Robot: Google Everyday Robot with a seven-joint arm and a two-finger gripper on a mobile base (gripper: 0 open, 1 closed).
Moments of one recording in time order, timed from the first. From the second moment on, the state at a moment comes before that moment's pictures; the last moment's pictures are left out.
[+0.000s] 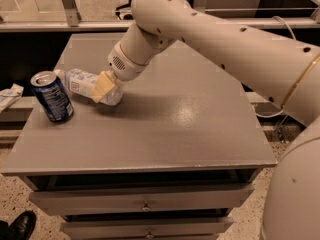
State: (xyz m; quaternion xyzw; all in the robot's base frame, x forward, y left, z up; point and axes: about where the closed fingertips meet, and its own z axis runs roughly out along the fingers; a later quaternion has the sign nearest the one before) arm 0.595 0.122 0.847 -0.44 0.84 0.26 0.18
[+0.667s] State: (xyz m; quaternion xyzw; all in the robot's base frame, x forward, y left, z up) arm 0.593 0.121 0.846 -0.44 0.84 0.26 0.19
